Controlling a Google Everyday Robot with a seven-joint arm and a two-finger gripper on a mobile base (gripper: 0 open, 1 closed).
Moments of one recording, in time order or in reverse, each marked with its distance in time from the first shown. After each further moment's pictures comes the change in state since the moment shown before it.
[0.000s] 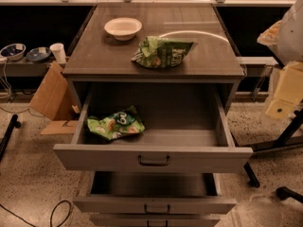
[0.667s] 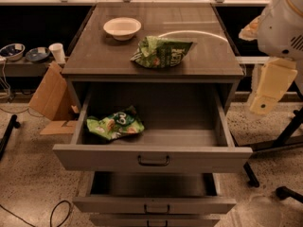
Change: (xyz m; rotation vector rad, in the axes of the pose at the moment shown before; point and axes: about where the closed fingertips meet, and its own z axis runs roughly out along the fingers) arm -0.029 0.000 0.002 0.004 -0.012 -0.074
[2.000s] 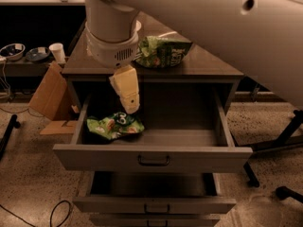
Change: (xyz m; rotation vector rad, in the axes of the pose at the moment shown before) arm -0.263 0.012 0.118 -0.082 -0.051 -0.758
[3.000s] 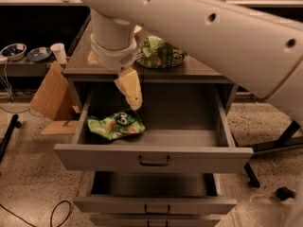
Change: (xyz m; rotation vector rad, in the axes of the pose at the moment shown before) arm 0.022 -0.024 0.050 -0.042 -0.001 -0.135
